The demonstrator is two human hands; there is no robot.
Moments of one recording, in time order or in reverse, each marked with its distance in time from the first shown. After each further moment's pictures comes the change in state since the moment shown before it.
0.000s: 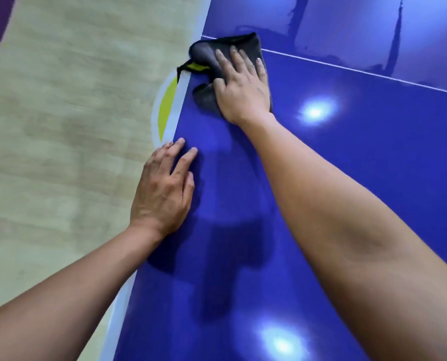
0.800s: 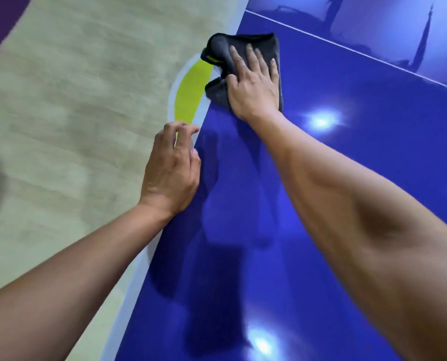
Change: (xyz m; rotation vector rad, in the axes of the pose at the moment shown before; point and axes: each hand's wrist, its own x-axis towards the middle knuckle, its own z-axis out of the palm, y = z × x) left_hand -0.063 -0.003 -0.041 -0.188 0.107 -0.182; right_hand -0.068 -0.055 0.018 -0.006 0.012 -0.040
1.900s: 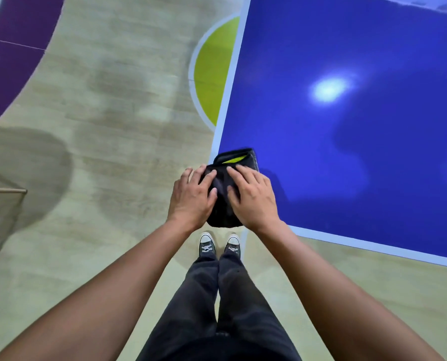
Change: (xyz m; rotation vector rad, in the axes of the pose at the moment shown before) left_hand -0.282 -0.015 -0.135 0.286 -0.534 -0.076; right_hand -0.470 -0.126 0.000 0.180 -0.022 -0.032
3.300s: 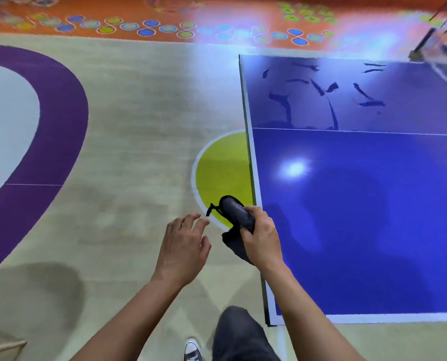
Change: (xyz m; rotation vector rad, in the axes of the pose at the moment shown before) left_hand 0.069 -0.157 -0.226 0.044 0.418 0.361; right_hand 0.154 -0.187 -0.075 0.470 0.306 0.397
